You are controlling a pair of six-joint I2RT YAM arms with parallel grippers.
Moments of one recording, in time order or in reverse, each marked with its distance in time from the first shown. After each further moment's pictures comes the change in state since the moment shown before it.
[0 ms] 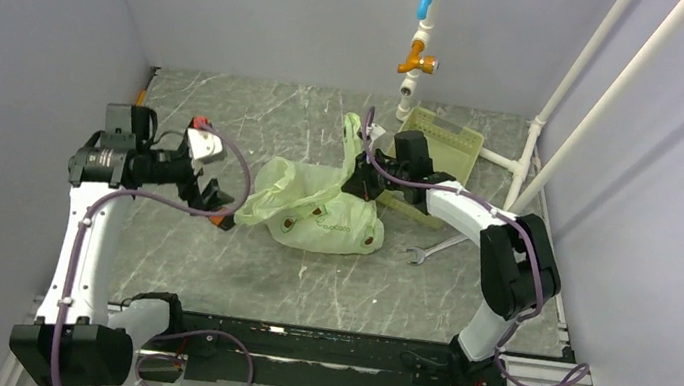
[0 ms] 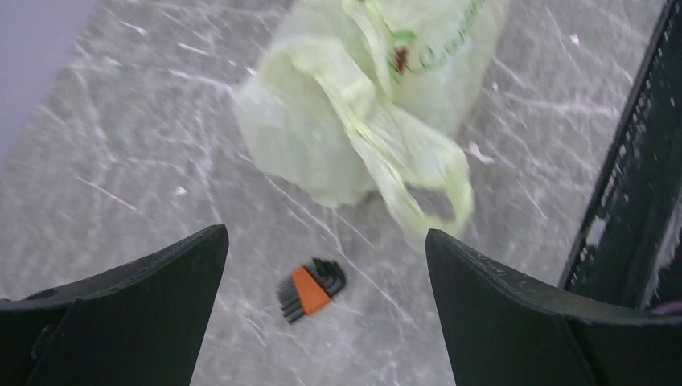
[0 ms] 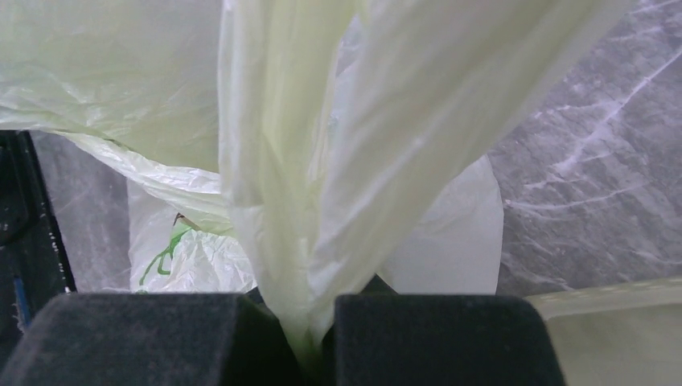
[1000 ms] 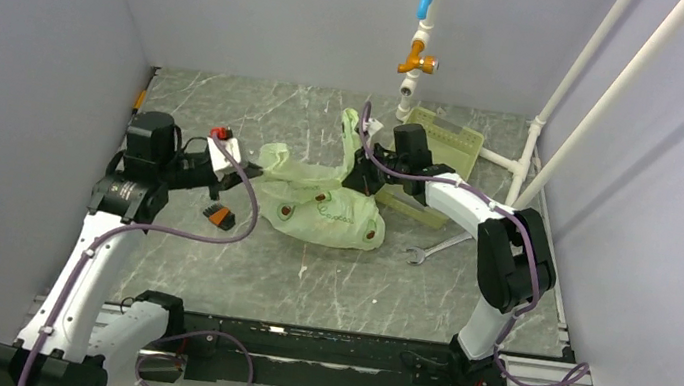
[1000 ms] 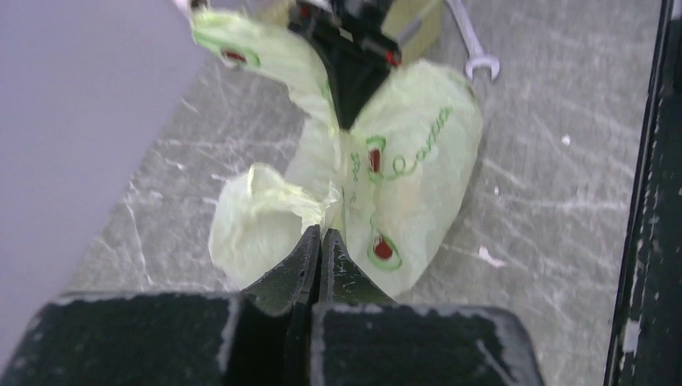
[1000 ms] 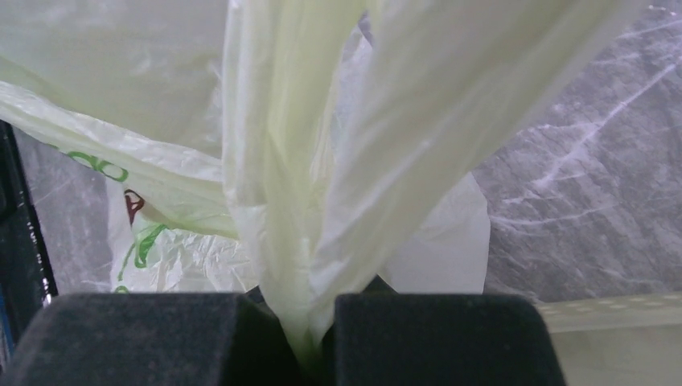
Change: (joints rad) left arm -0.233 -0.170 -0.257 0.483 -0.043 -0.275; right arm -0.016 0.053 0.082 -0.073 0.005 -0.078
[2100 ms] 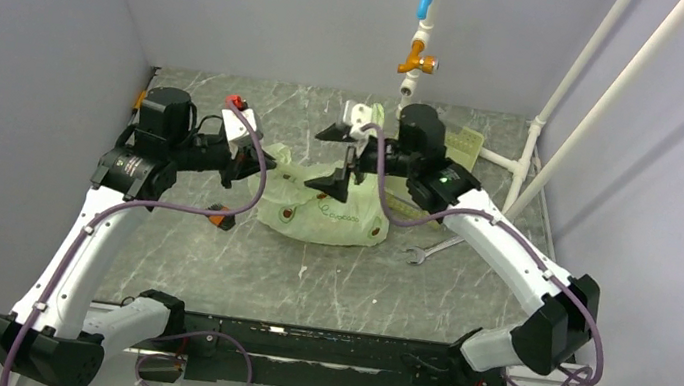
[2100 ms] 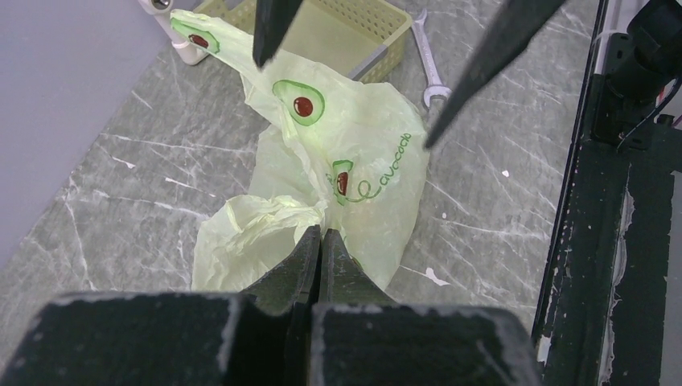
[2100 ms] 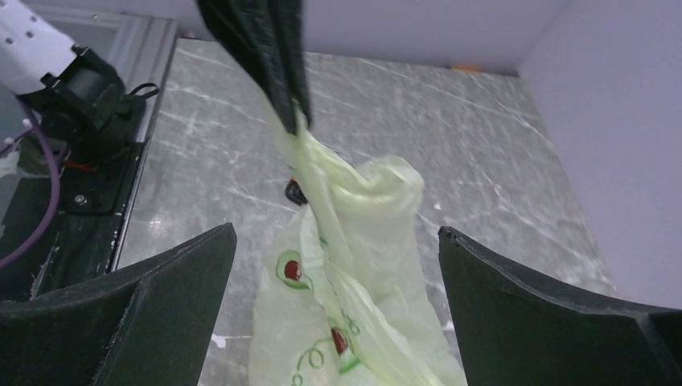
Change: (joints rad) left arm -0.116 0.134 0.248 -0.105 -0.063 -0.209; right arm 0.182 -0.354 0.145 -0.036 -0.158 -0.224
